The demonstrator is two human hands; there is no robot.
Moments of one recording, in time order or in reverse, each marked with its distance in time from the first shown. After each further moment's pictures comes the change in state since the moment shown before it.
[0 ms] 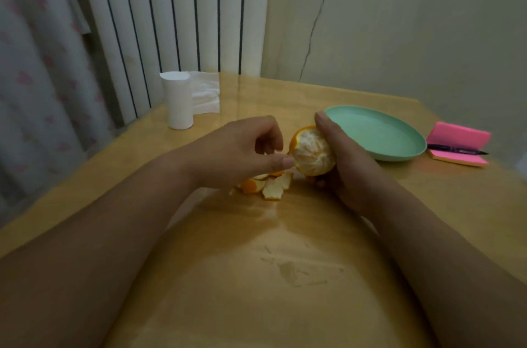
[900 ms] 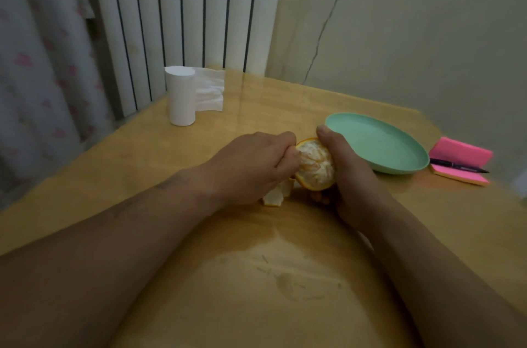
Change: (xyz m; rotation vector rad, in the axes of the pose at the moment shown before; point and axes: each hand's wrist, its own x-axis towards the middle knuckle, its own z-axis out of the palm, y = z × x) left_hand 0.011 0.006 0.029 0.219 0.100 0.105; right_hand -0.003 -0.002 0.009 -0.036 0.013 0.017
